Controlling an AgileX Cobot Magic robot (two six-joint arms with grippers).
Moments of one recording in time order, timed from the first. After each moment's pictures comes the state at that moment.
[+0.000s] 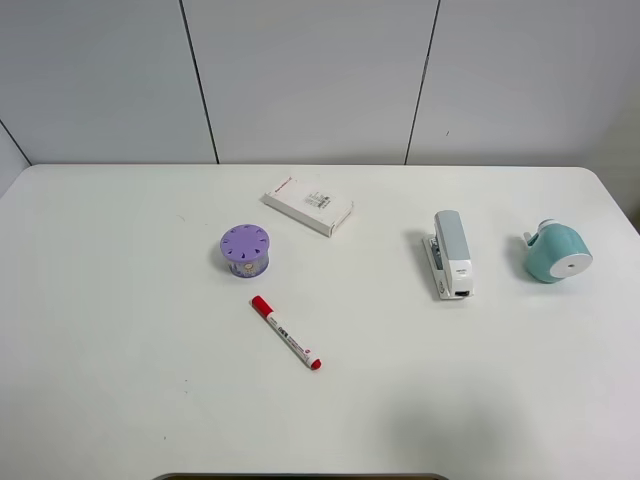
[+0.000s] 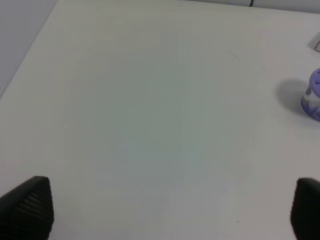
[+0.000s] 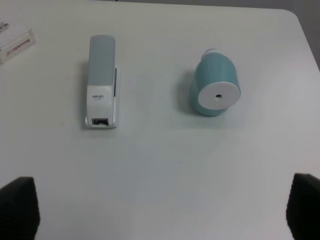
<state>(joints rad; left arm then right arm) -0.01 -0.01 -0.51 0.06 1.06 -0.07 -0.02 0.00 -0.50 0.06 1.07 -0.11</state>
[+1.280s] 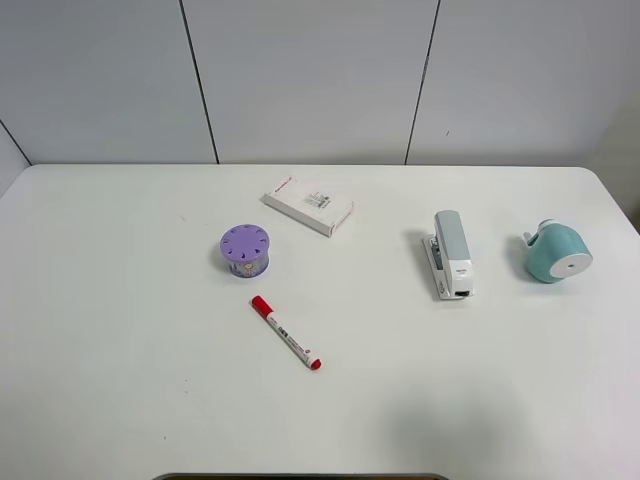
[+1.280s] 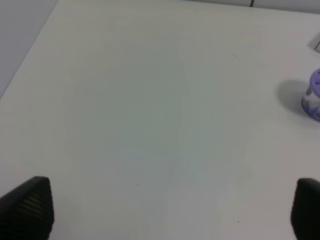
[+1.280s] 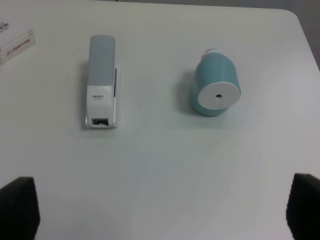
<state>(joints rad) -0.01 -0.01 -0.51 0.06 1.06 -0.07 -0.02 0.00 -0.50 0.06 1.07 -0.11</state>
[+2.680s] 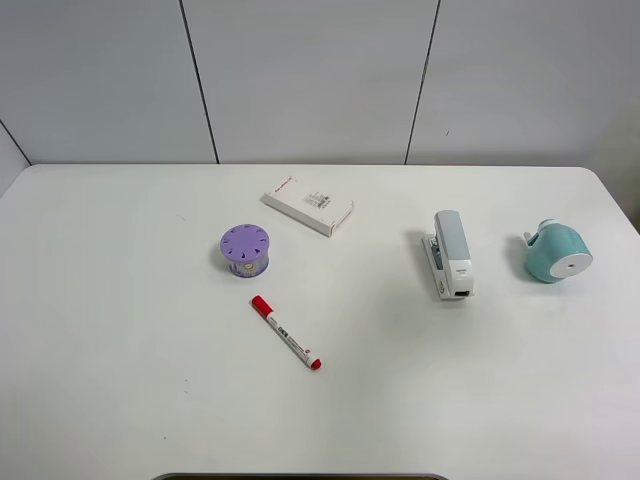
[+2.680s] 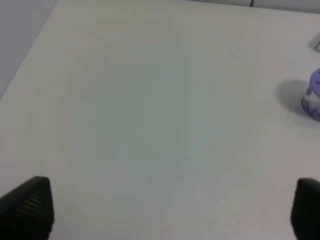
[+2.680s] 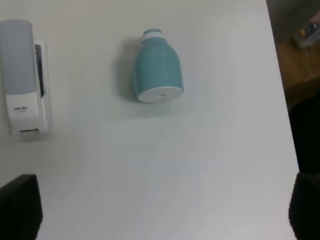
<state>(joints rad) -0.01 -0.01 -0.51 0.06 1.06 -0.07 -0.02 0.88 -0.97 -0.14 1.06 0.02</state>
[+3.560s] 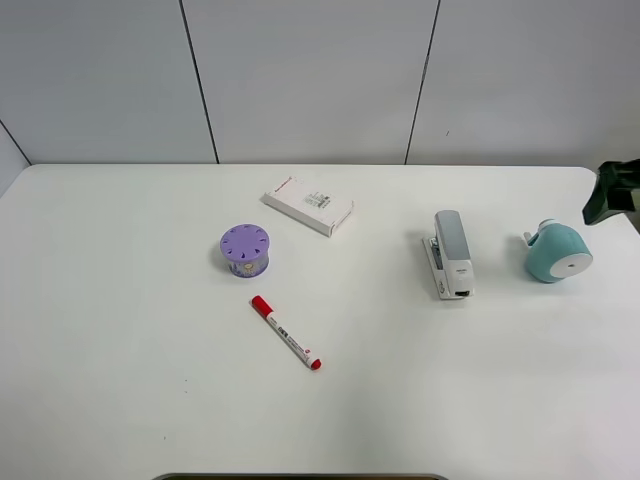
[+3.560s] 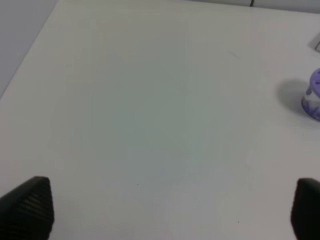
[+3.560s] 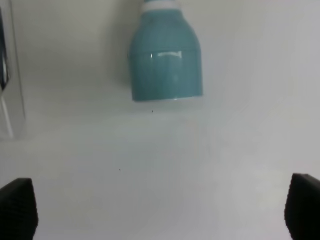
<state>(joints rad) -0.01 -0.01 -0.51 0.06 1.06 -0.07 -0.26 1.47 -1.11 0.09 0.95 -0.28</state>
